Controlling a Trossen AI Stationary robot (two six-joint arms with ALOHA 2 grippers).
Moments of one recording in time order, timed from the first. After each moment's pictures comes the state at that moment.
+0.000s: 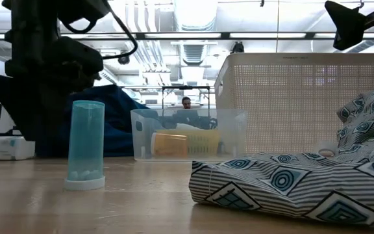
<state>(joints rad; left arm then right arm) -0.30 1.49 0.83 -0.72 0.04 -1.44 0.46 0.02 0.01 0.34 0.24 -0.05</state>
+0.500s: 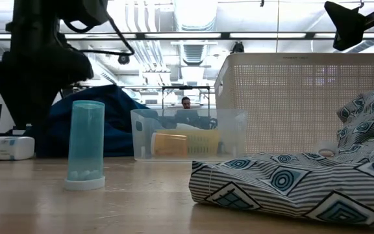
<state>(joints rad) -0.27 1.49 0.92 -1.04 -0.01 -1.38 0.46 0.02 0.01 0.34 0.24 -0.05</state>
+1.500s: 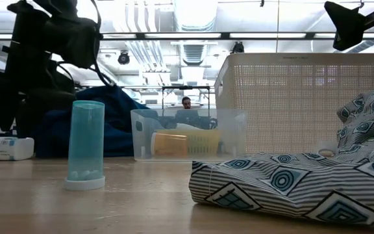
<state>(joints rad) -0.13 1.48 0.77 -1.19 -0.13 -1.46 0.46 0.02 0.01 0.34 0.25 -0.05</state>
